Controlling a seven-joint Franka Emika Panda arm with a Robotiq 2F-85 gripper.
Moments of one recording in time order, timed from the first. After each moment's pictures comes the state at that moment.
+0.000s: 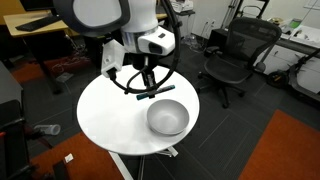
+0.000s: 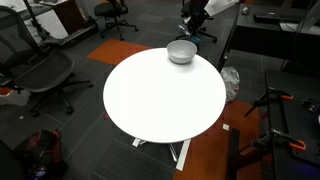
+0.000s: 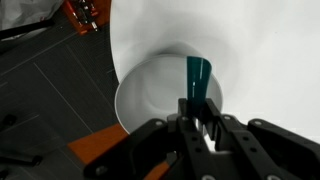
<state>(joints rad) -0.16 0.31 -0.16 -2.08 -0.02 2.54 0.16</state>
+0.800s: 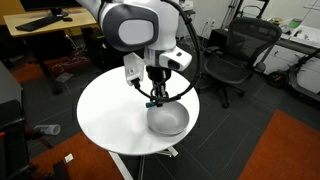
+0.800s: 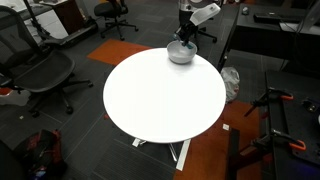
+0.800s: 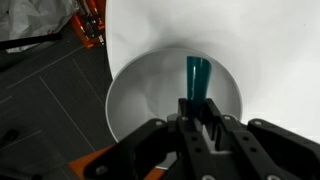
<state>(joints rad) -0.16 0.53 -0.16 -1.84 -0.01 2.41 0.17</state>
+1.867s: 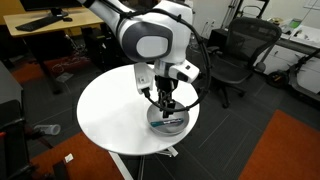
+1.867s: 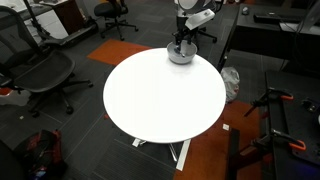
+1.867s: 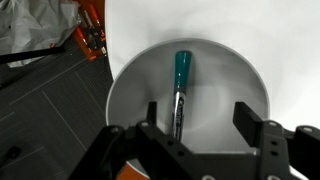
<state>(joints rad) -0.19 0.66 -0.16 -1.70 0.02 2.33 0.17</state>
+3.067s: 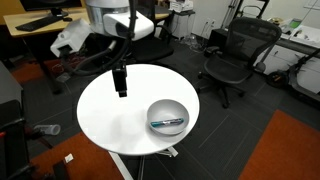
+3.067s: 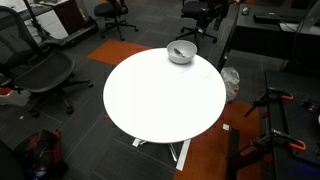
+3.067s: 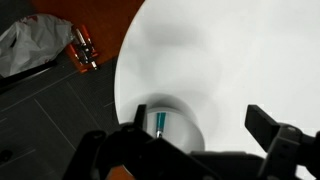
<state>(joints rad) -0.13 0.06 -0.15 -2.25 0.02 2.34 0.17</state>
